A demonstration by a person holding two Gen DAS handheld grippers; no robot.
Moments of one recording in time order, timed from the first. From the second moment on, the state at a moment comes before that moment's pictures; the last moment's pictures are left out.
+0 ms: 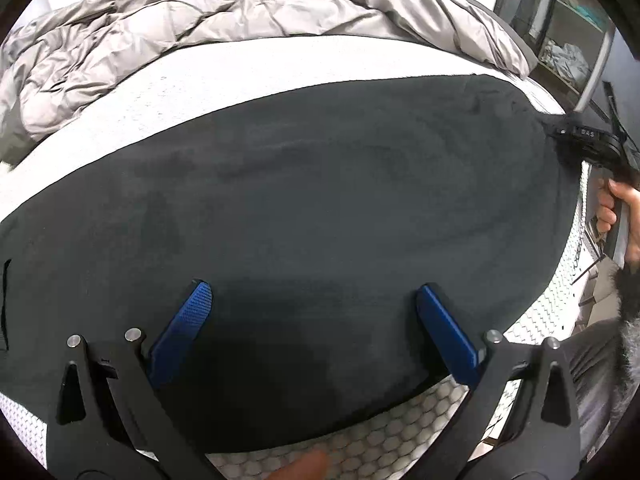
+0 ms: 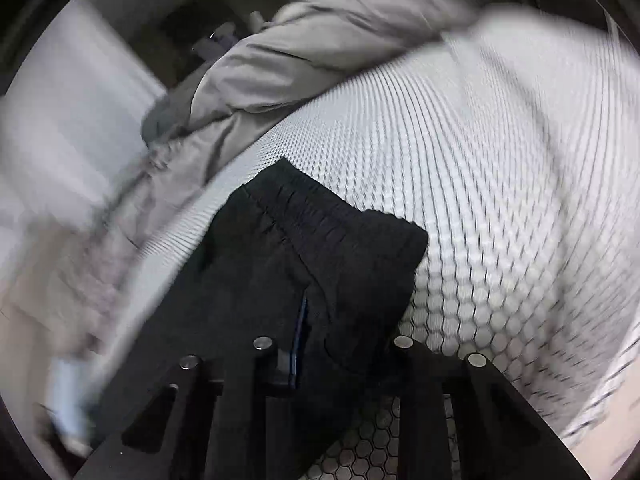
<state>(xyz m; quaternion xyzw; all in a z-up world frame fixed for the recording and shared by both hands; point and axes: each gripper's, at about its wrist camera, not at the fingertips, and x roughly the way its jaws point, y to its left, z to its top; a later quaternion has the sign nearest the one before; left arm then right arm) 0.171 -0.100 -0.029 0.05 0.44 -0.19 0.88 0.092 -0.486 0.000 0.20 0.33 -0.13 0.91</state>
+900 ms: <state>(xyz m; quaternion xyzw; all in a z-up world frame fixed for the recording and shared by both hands) 0.198 -0.019 -0.003 -0.15 0.45 -0.24 0.85 0.098 -0.297 0.025 0.01 0.34 0.18 0.92</state>
